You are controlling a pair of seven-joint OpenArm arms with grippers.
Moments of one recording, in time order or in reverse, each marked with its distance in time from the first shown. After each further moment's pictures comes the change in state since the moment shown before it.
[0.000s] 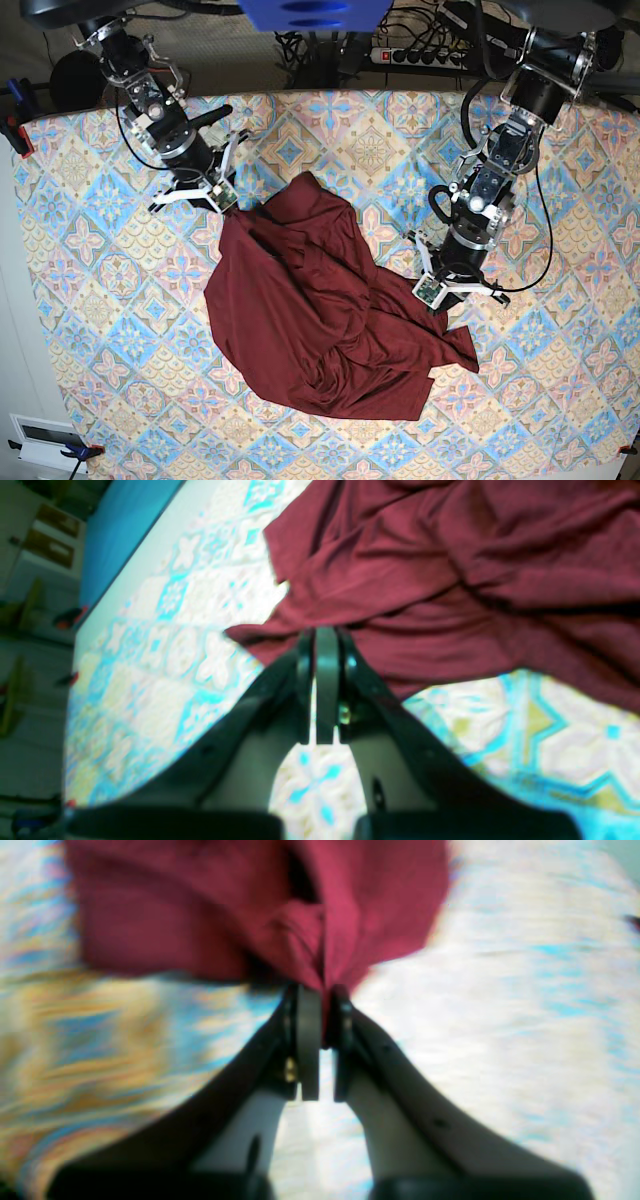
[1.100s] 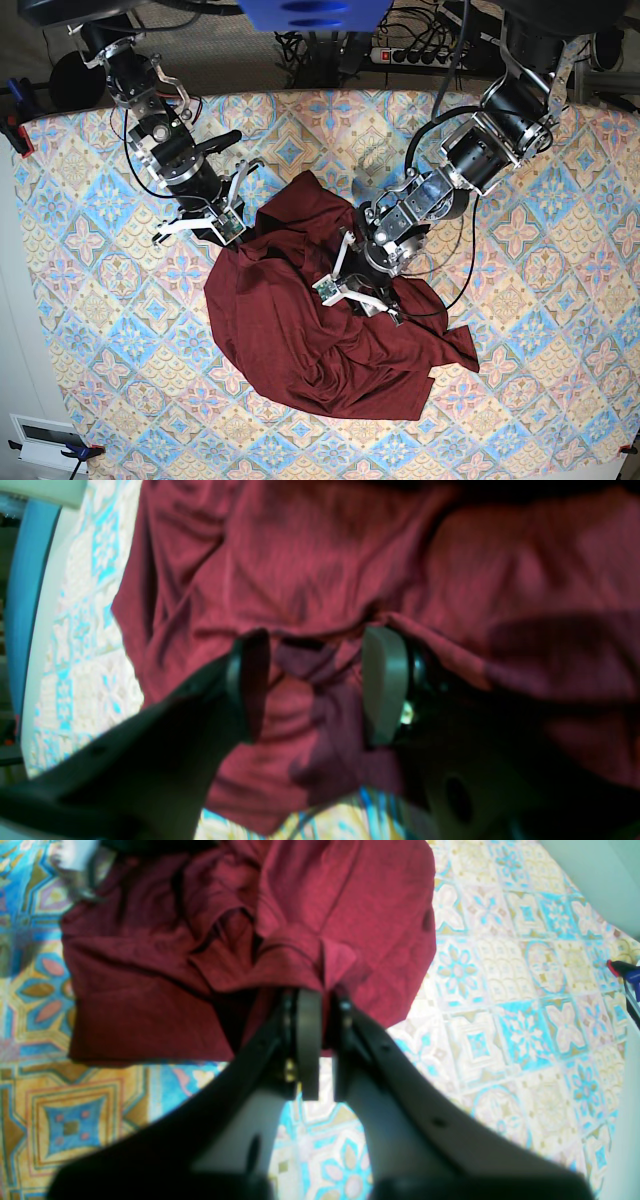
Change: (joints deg) left arm -21.4 14.5 28.0 -31.7 -0.1 -0.6 -0.6; right arm 6.5 -2.5 0.6 0.0 -0.4 -0.5 0.2
